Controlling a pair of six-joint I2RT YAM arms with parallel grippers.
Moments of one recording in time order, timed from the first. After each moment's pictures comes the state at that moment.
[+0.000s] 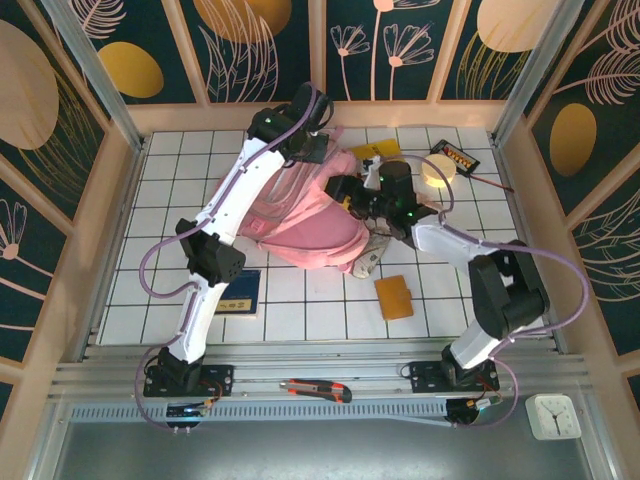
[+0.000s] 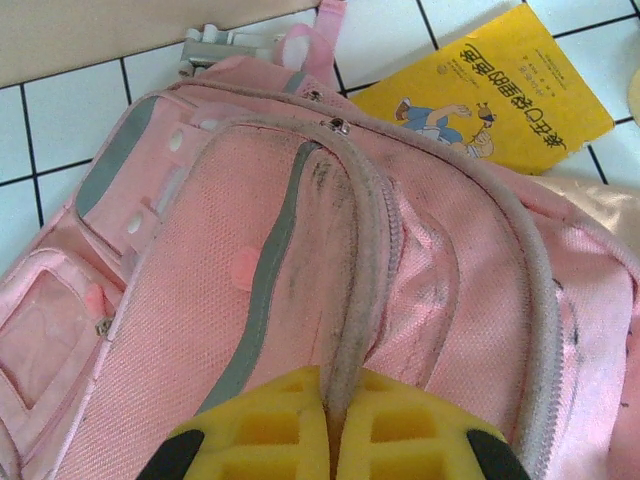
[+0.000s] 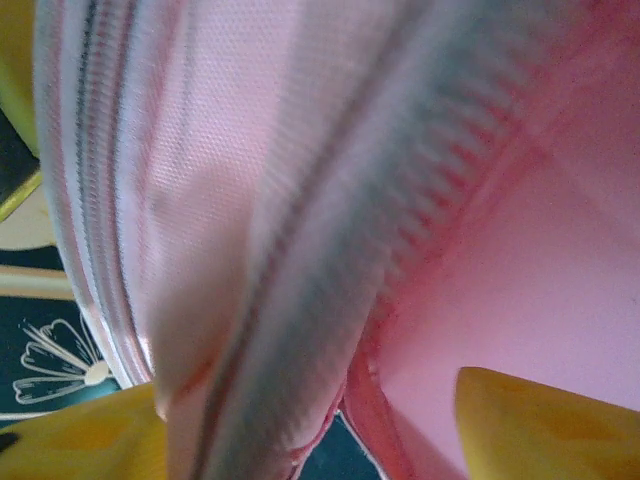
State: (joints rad) left arm -0.60 2.32 2.69 -1.29 -0.19 -0.31; right arm 0.47 1.63 1.02 0.26 -0.54 0.99
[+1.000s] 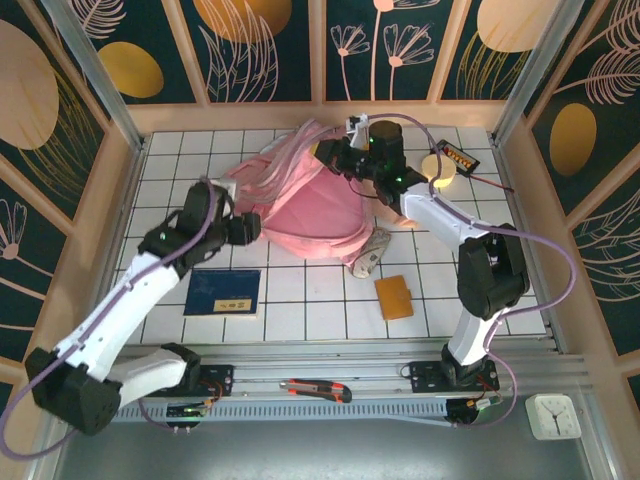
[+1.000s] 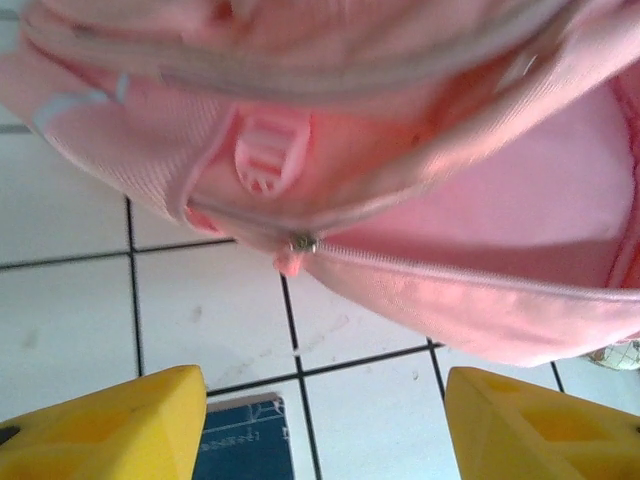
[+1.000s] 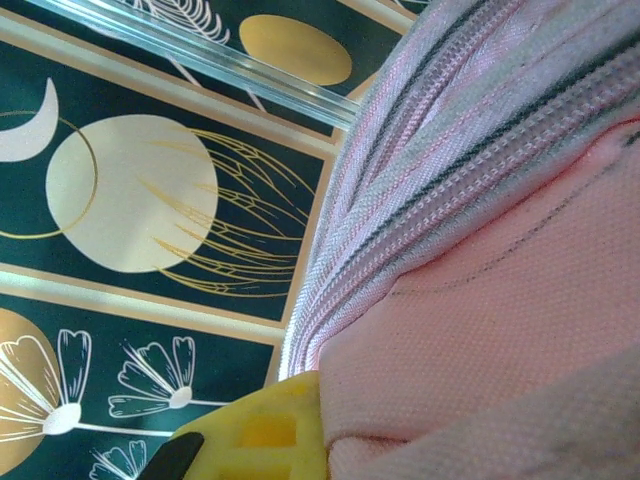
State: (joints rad) left arm -0.44 1.07 0.82 -0.50 0.02 -0.39; right arm 0.49 1.79 1.46 0.14 -0.59 1.01
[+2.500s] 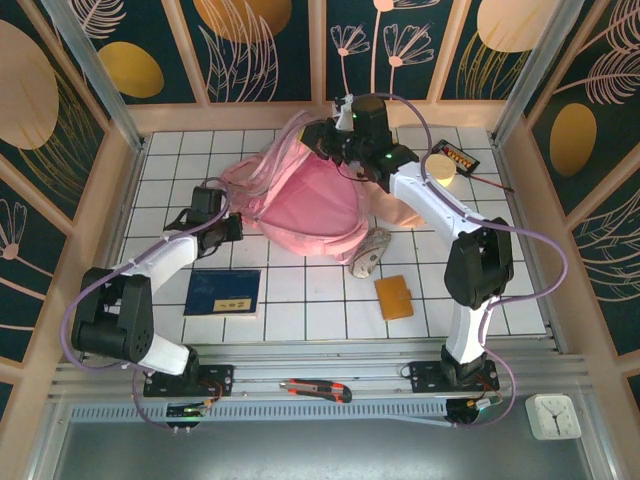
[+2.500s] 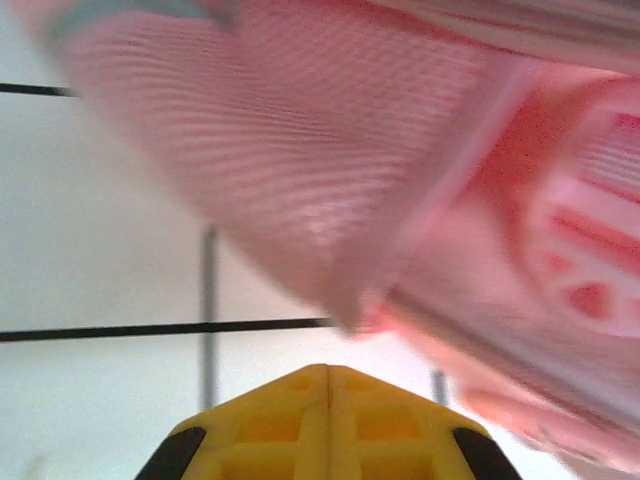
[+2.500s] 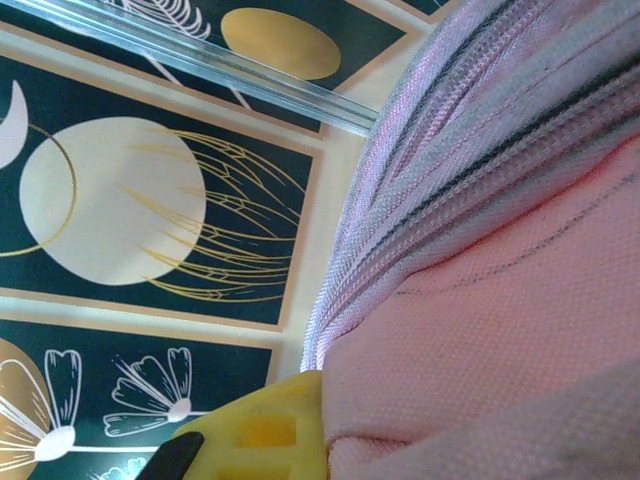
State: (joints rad) left arm -0.19 1.49 0.85 -0.25 0.02 -0.29; right arm 0.53 1.87 1.71 -0.13 -0.52 0.99
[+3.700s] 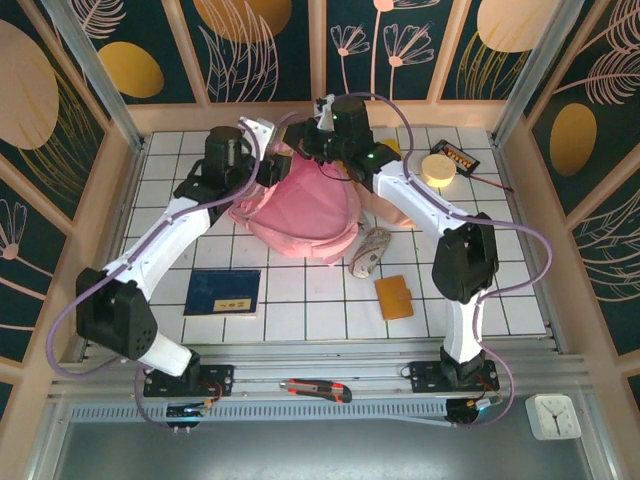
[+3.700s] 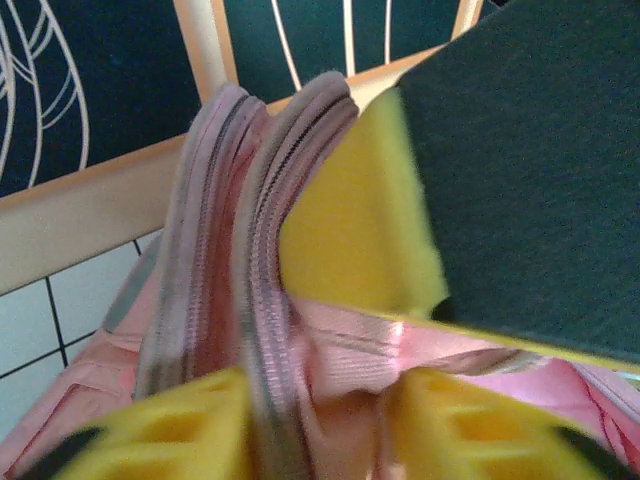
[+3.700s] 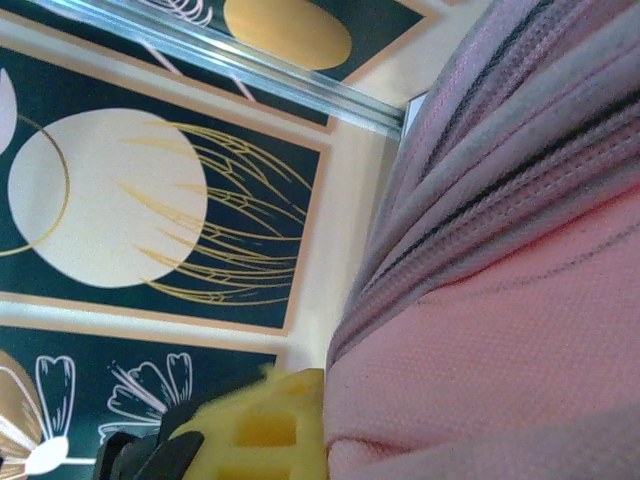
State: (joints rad) left arm -0.41 1.57 1.37 -0.23 0.12 0.04; right arm 0.60 1.95 1.81 -0.12 -0.47 1.01
